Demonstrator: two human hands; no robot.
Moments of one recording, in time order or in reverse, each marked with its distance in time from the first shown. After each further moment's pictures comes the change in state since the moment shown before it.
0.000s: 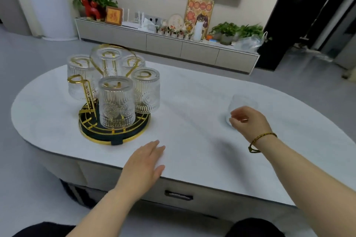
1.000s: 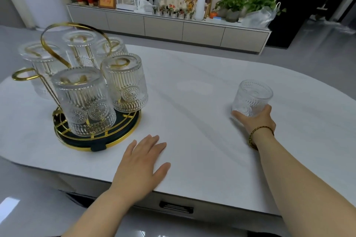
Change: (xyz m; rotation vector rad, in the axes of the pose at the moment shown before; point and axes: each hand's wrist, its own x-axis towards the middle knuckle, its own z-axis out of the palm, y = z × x) left_hand 0.033 -0.001 0.022 -0.006 0.010 -0.023; right_hand 0.072 0.099 0.057 0.209 0.209 0.516
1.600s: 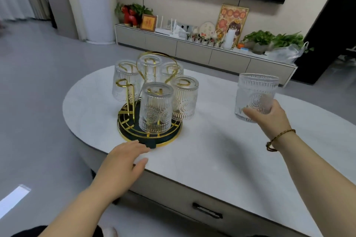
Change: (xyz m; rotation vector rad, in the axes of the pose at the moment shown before) left_hand -0.071 -0.068 -0.088 -0.128 0.202 -0.165; right_hand -0.109 -0.119 -0.016 0.152 -0.276 -0.508
